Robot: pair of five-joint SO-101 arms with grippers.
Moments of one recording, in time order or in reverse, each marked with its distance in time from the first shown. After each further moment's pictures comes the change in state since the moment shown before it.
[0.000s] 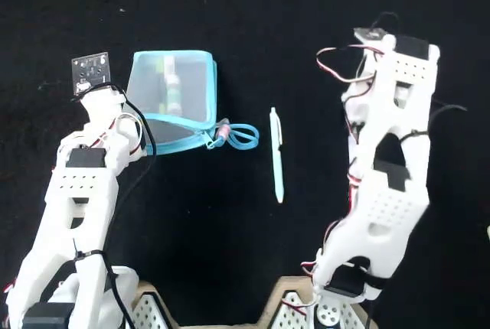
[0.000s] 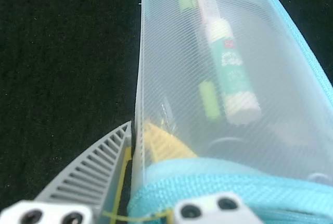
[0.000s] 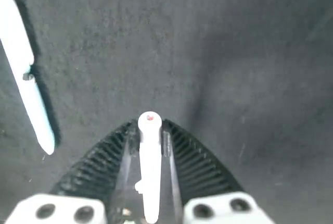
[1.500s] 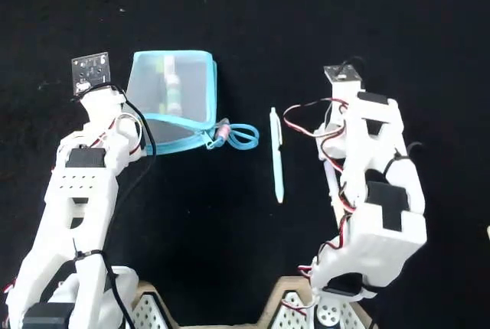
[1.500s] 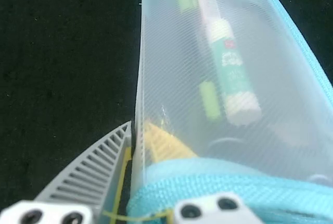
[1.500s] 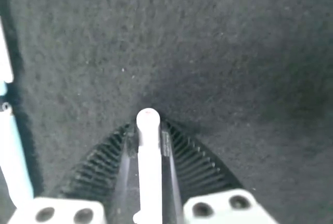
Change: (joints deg) left arm -0.9 0.0 0.0 0.0 -0.8; right arm -4.7 -14.8 46.1 -37.6 -1.0
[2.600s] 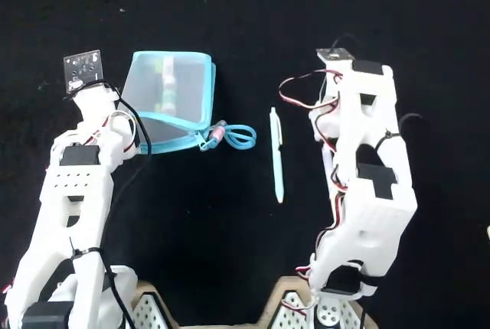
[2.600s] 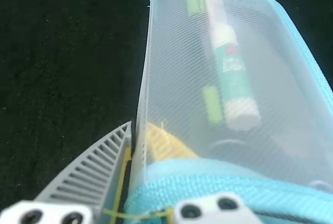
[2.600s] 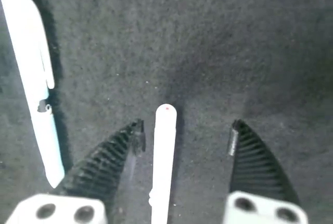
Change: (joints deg) left arm -1.3 0.0 -1.3 1.4 0.0; right arm -3.0 10.5 -24.4 19.0 -2.3
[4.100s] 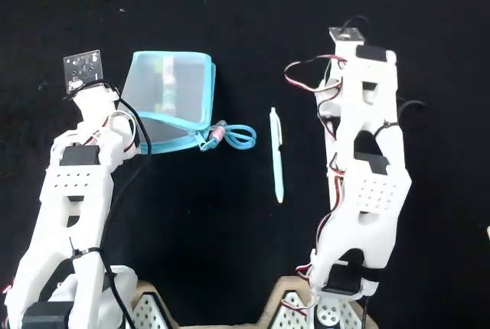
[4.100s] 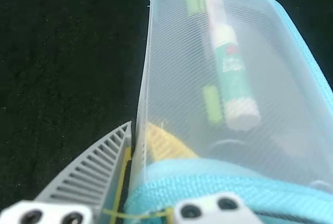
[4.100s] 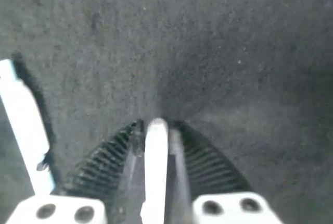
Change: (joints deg) left arm 0.0 0.0 0.0 0.0 0.0; right arm 0.8 12.0 -20.3 2.1 -4.7
